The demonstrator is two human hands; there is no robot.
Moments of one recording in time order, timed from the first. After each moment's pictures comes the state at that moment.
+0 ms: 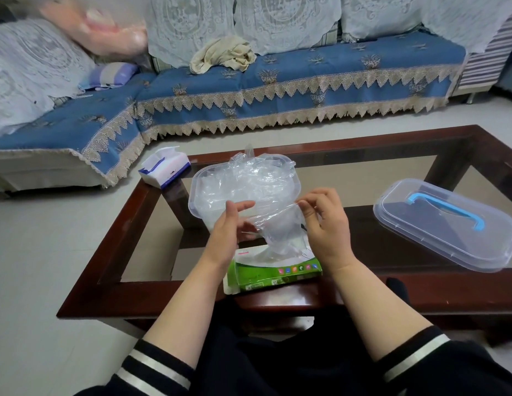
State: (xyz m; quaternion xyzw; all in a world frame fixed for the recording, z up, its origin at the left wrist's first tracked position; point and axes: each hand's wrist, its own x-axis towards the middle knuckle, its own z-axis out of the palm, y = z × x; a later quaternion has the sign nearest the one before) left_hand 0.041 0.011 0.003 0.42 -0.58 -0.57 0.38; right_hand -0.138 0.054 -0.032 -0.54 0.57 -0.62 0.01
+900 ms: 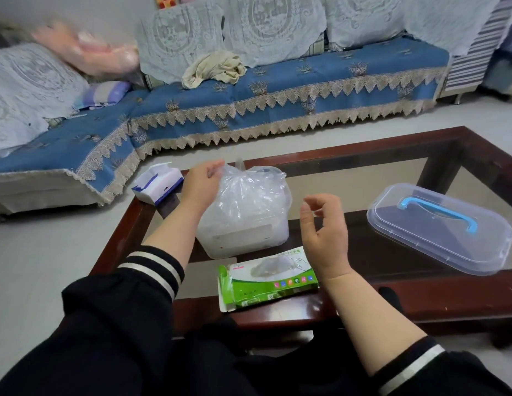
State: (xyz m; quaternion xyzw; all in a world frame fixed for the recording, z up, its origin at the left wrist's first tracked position) left_hand 0.024 -0.115 0.053 0.53 -0.73 -0.28 0.32; right_hand -0.140 0.055 -0.025 -0.48 0.56 -0.67 -0.02
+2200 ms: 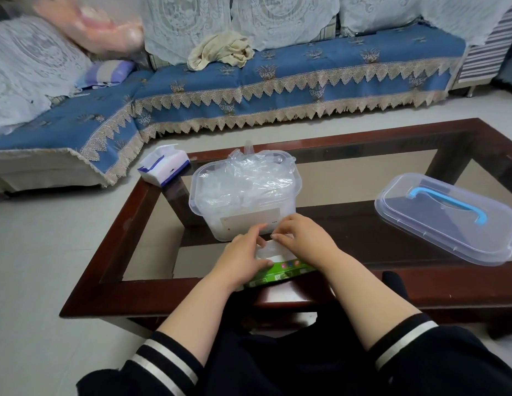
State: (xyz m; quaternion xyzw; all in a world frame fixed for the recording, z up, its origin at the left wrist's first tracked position) left_hand 0.047 0.002 -0.051 0.47 -0.83 -0.28 0.09; right_hand -0.126 0.043 -0.044 -0.65 0.68 -0.26 0.22
